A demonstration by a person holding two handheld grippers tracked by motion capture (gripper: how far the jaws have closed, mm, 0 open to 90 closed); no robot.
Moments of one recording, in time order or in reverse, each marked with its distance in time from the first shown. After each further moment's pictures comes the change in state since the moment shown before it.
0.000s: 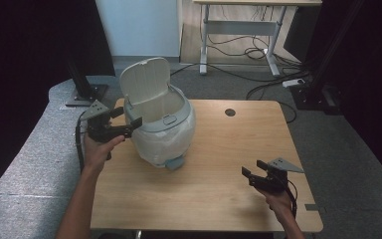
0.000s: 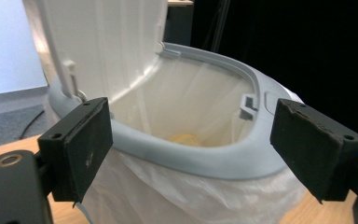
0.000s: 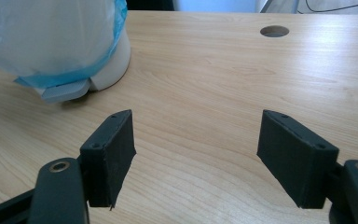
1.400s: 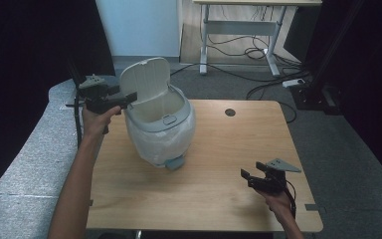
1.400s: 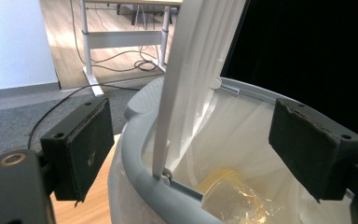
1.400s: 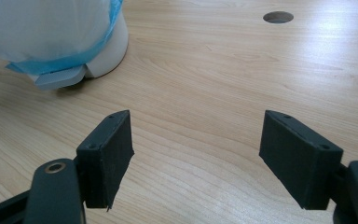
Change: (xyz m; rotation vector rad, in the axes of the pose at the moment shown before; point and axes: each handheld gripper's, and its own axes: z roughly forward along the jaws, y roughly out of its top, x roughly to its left) left arm 0.060 0.039 0.039 0.025 0.020 -0.041; right arm -0.002 -0.006 0.005 0.041 -0.002 -0.003
